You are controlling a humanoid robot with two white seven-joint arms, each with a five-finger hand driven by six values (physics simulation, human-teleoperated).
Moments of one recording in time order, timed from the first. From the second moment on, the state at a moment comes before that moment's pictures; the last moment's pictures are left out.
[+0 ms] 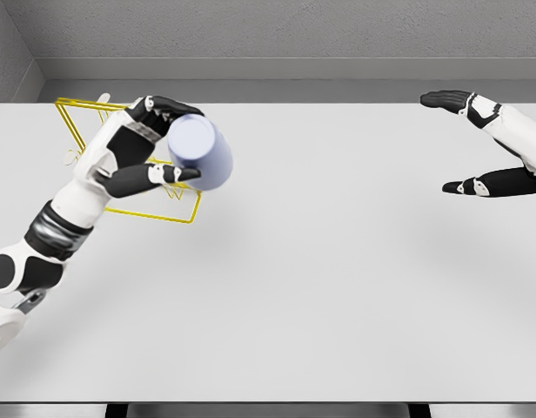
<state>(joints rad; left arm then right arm) -0.42 0.77 -0.78 -1.73 0.82 -0.59 -0.05 -0.20 -0.91 0.16 -1.69 -0.15 -0.61 0.36</state>
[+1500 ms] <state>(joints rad) -0.39 0.83 -0.71 -1.62 0.89 -0.61 -0.05 -0.20 -0.91 0.16 -1.69 -0.15 -0.61 0.36</state>
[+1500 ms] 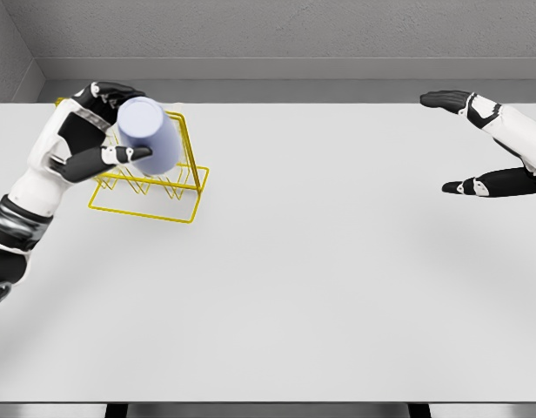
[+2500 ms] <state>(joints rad) -0.39 0.85 -0.69 -1.51 0.94 -0.61 -0.05 -0.20 -0.90 0.16 -1.69 -0.15 -0.61 0.36</state>
